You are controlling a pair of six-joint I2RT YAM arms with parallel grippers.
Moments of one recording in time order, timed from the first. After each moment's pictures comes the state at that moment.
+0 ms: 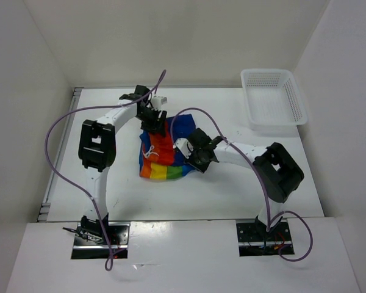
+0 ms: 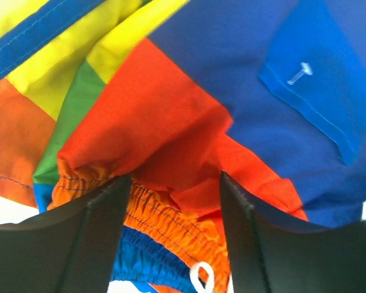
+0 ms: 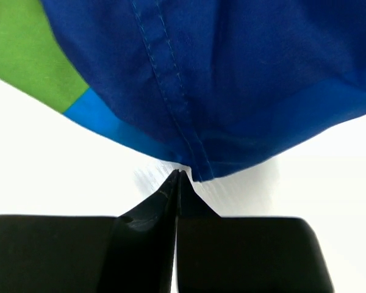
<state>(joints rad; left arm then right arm) -0.23 2.23 1.82 -0.78 0.43 0.07 0.71 1.75 1.04 -0.44 -0.11 -0.34</state>
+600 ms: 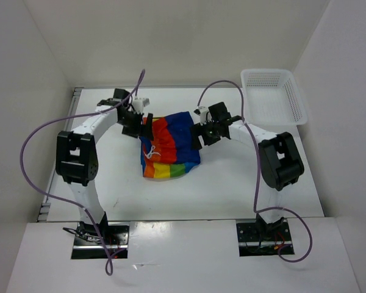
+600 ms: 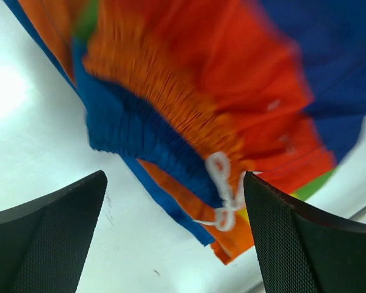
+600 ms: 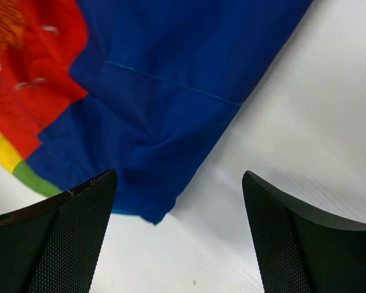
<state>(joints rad) -0.13 1.88 1.53 -0.74 0.45 0.07 0.40 1.81 1.25 -0.37 -0.39 -0.02</state>
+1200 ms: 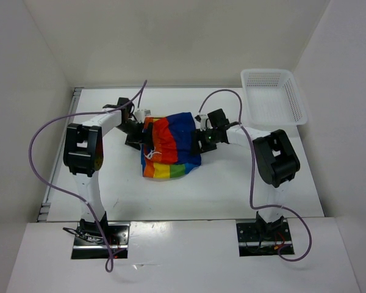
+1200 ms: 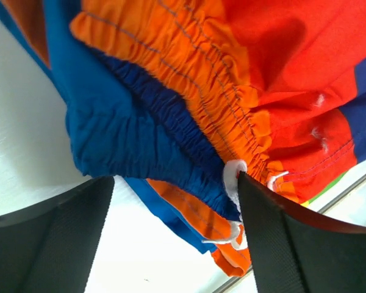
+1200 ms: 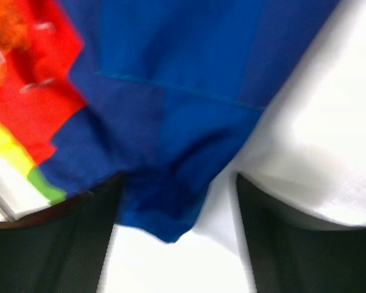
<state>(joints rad) -0.11 2.07 1.50 -0.80 0.52 0.07 0.40 1.91 1.17 -0.27 -0.49 0.15</state>
